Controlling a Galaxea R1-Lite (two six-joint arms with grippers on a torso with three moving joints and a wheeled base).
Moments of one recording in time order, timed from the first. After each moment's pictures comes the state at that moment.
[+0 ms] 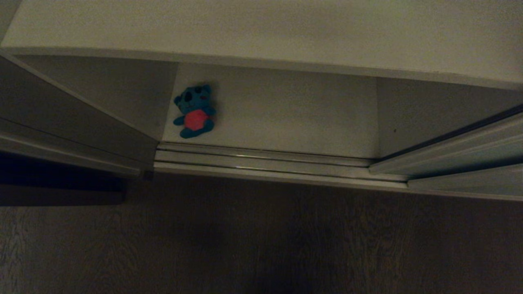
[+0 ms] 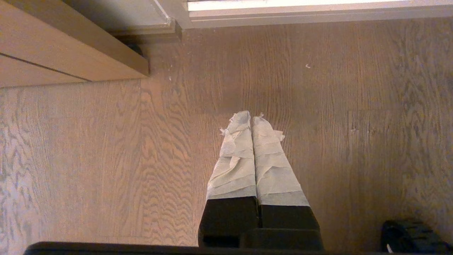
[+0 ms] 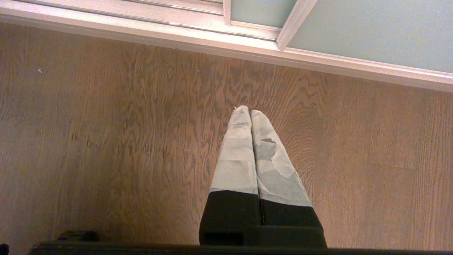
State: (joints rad) left arm -0.01 0.00 -0.02 0.04 -0.05 0.14; right arm 0.00 0.00 0.00 0.00 0.00 0.00
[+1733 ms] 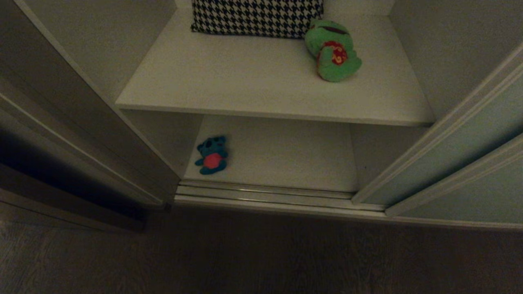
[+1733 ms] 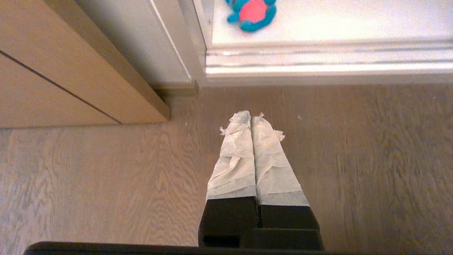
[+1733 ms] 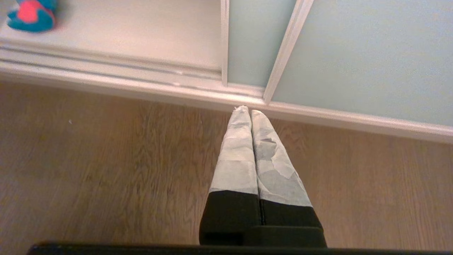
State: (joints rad) left arm -0.01 0.00 -0.01 0.04 -0.04 0.12; right arm 0.00 0.00 0.00 0.00 0.00 0.00
